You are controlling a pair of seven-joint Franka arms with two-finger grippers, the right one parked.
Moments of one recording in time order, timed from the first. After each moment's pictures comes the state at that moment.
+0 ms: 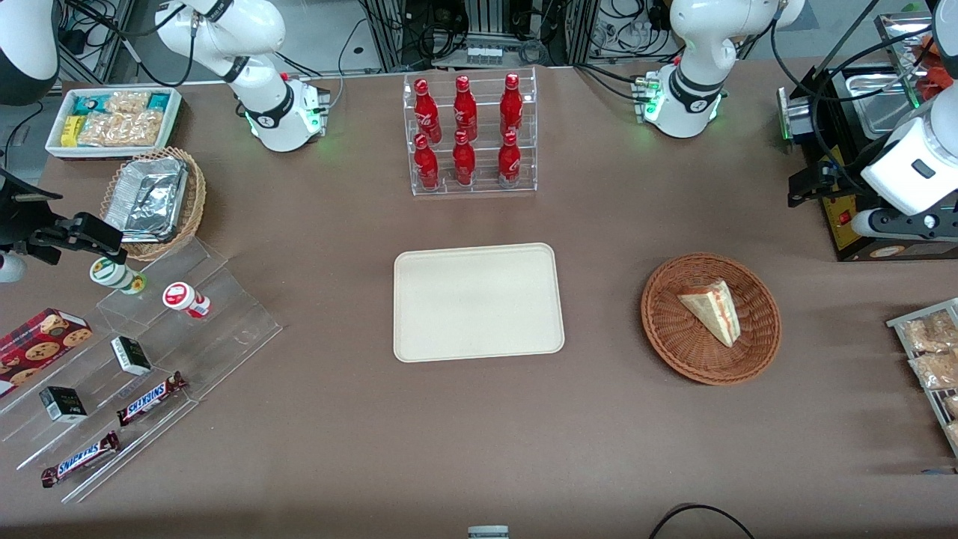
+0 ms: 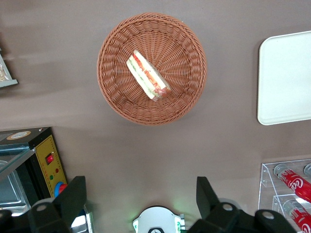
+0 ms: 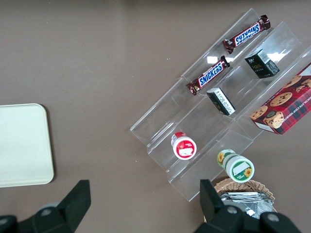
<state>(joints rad) 0.09 0.03 -0.15 -1.53 0.00 1.40 0.03</state>
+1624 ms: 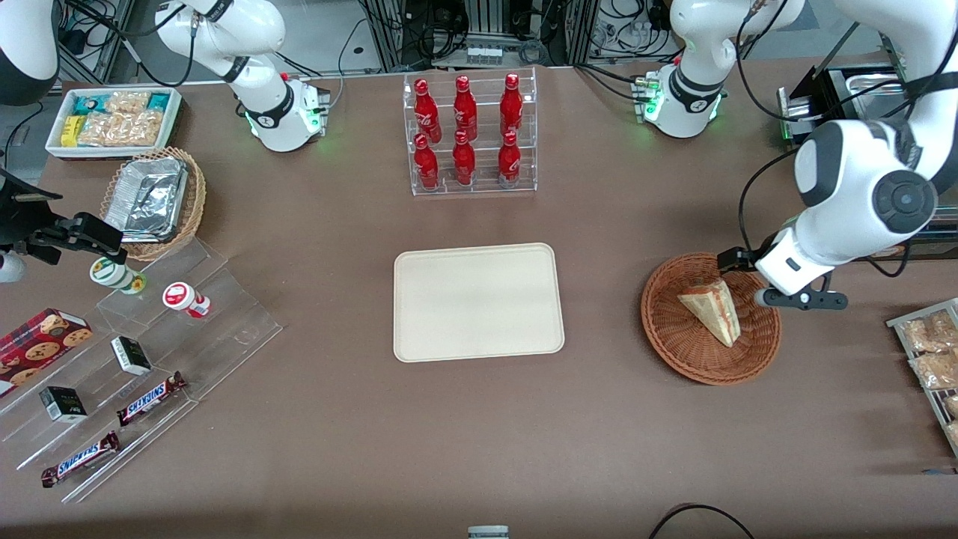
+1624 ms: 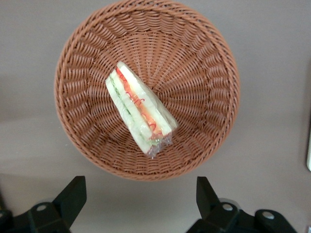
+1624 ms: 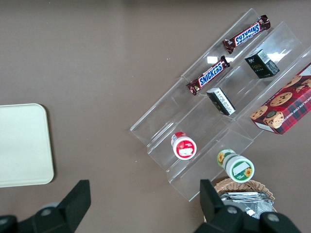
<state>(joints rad) 0.08 0.12 -0.15 -2.05 0.00 2.02 -0.02</state>
